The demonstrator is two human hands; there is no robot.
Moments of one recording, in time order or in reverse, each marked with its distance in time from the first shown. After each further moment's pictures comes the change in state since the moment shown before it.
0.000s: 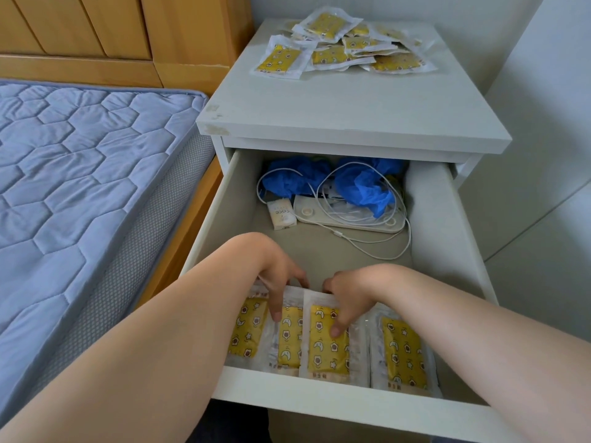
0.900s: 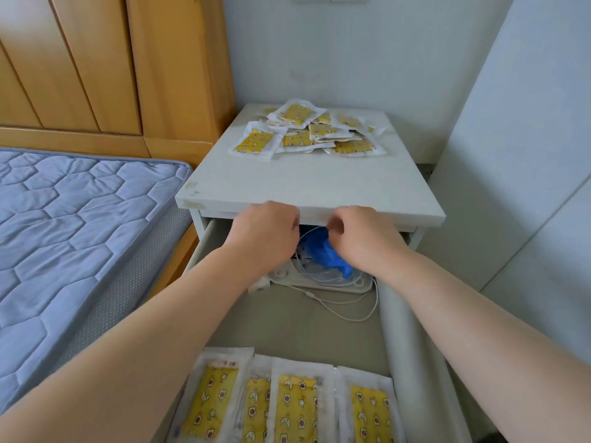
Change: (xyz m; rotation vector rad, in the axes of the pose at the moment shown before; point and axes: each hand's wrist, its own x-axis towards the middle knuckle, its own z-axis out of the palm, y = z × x) left_hand -0.068 0.023 -0.073 -0.183 1.360 -0.100; right_hand -0.086 0.047 -0.096 0.286 1.118 0.163
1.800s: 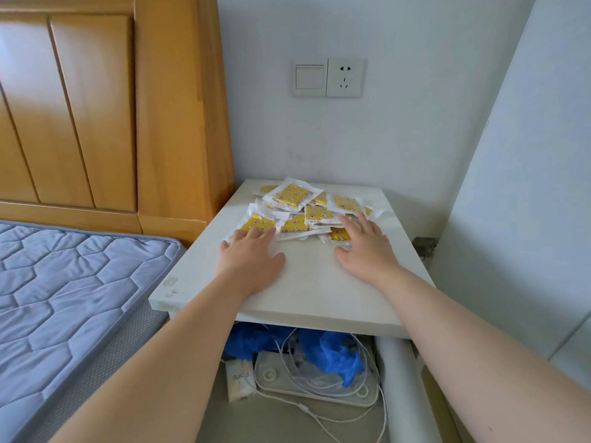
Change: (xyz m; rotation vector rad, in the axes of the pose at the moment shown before) left_hand 0.136 -0.048 0.014 0.036 0.038 -0.157; right_hand 0.163 0.074 -0.007 -0.044 0.056 0.061
